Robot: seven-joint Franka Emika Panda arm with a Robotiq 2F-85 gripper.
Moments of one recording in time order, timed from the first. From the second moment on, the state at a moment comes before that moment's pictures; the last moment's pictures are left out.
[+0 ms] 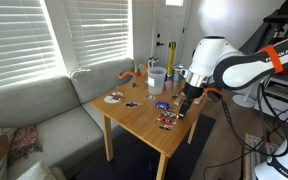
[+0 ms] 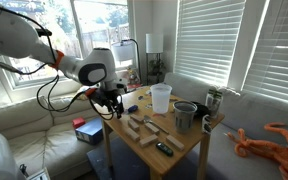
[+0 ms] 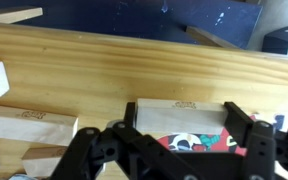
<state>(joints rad) 0.11 -0.35 0.06 -2.56 0.09 2.34 0.07</state>
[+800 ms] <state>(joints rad) 0.08 -0.33 0.08 -2.50 0.08 2.30 0.12</state>
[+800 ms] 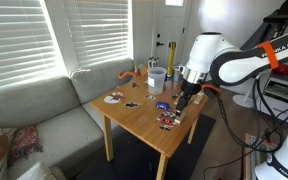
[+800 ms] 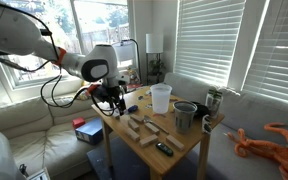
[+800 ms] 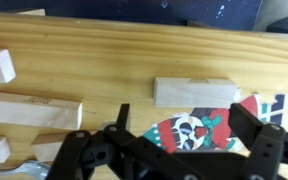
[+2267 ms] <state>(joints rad) -0.07 -0.31 -0.05 -2.48 -0.03 2.23 0.04</state>
